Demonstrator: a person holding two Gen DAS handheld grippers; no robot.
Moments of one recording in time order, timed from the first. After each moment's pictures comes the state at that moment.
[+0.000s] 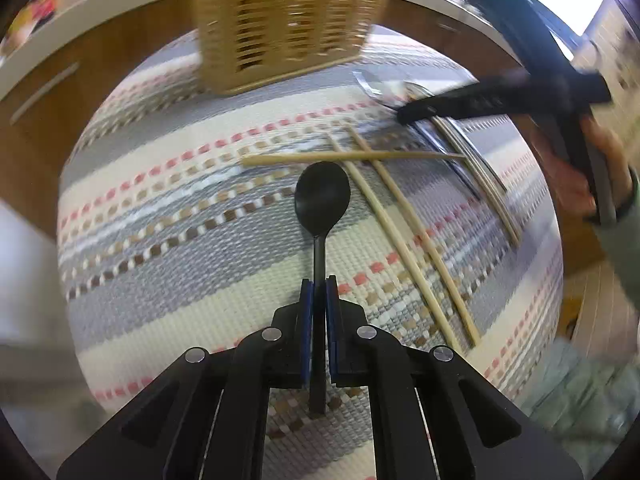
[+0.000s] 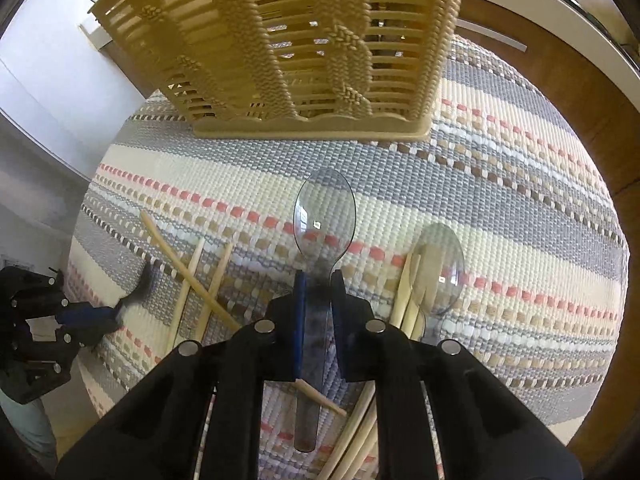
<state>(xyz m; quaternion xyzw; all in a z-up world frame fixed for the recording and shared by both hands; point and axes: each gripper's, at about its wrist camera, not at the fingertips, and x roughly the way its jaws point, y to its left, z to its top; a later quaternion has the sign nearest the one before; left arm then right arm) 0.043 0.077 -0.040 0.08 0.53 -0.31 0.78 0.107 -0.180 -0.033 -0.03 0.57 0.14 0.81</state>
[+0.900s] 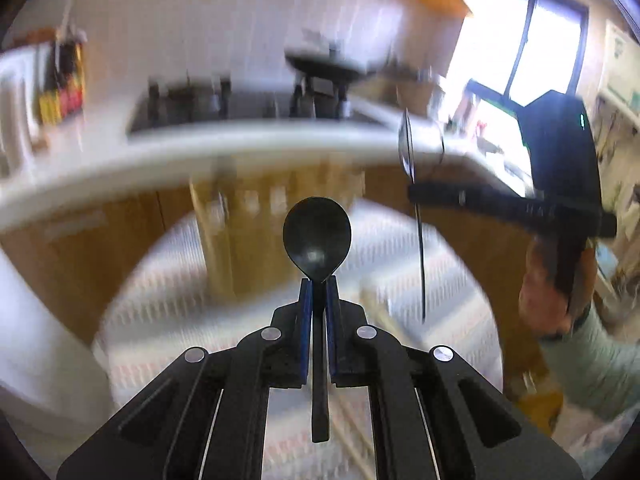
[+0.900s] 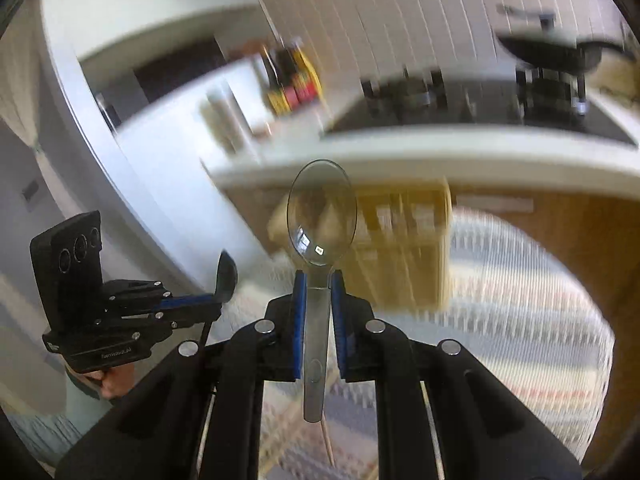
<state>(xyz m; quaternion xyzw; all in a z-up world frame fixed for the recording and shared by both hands) 0.066 0.030 0.112 -0.01 0.32 -0.32 0.89 0.071 -0.238 0.146 0.07 0.34 0.28 0.90</state>
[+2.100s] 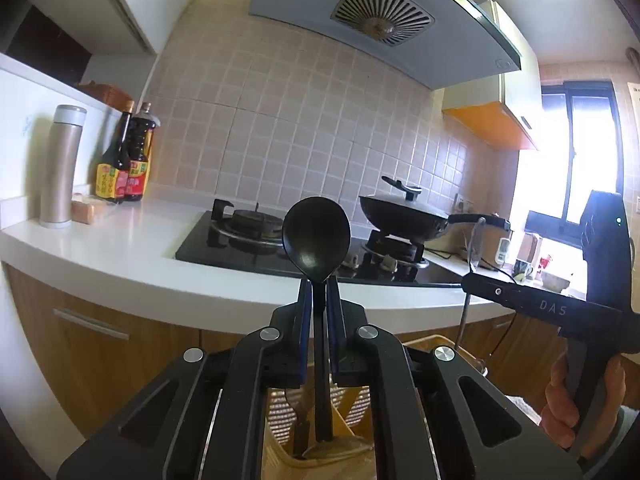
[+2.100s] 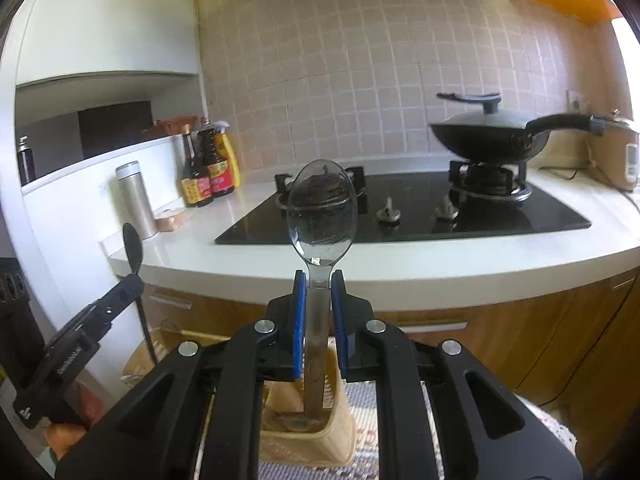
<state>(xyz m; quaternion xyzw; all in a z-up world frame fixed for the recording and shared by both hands) 0.153 0.024 0.082 -0.11 0.08 -0.20 0.97 0.172 -0.250 0.131 0.04 0.19 0.14 0.97</state>
